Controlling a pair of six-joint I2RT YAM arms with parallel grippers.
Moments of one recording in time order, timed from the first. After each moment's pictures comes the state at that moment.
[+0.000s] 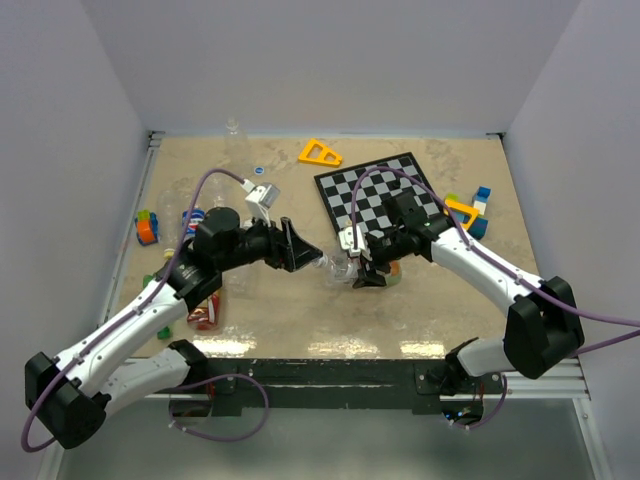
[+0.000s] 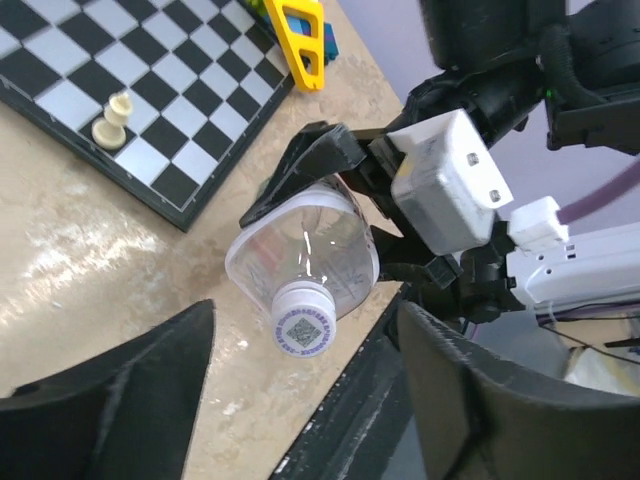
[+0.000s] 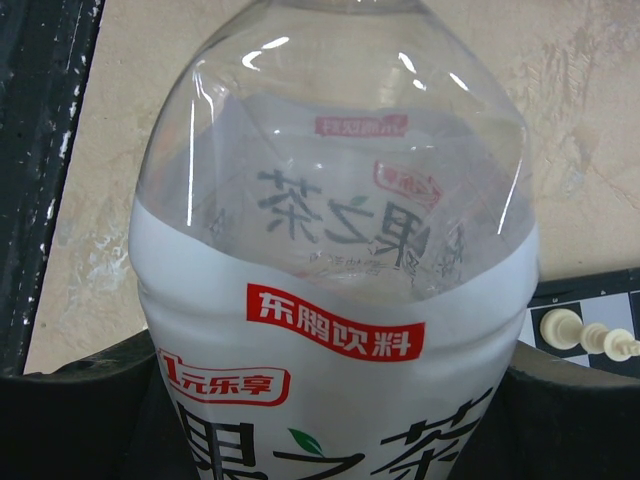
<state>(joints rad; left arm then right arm) -0.65 0.97 0.81 -0.13 0.38 -0.60 0.52 1.40 1.01 -0.68 -0.80 -1.05</state>
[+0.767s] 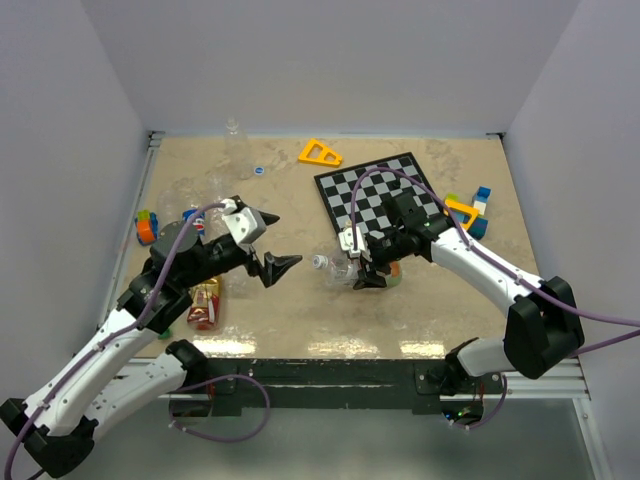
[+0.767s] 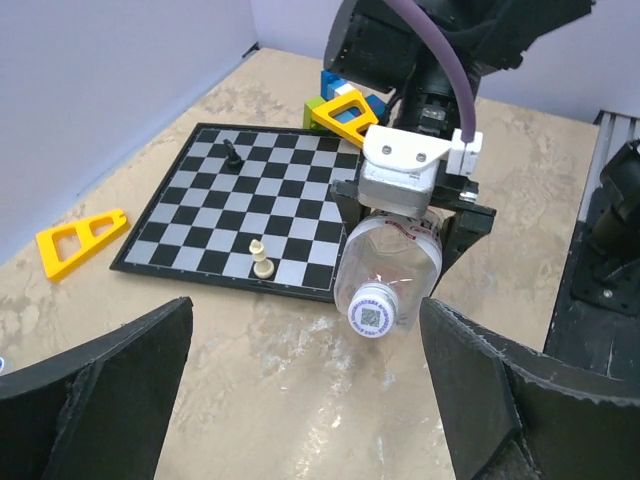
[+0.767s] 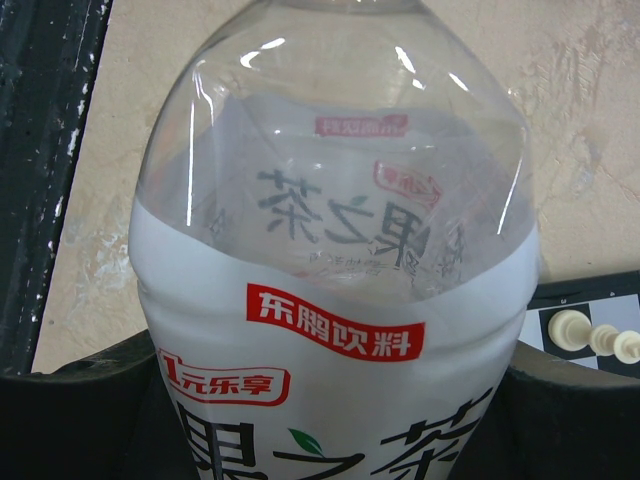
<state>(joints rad) -0.64 0.73 0.86 -0.20 0.37 0.08 0.52 1.40 1.01 -0.69 -0.79 -1.06</state>
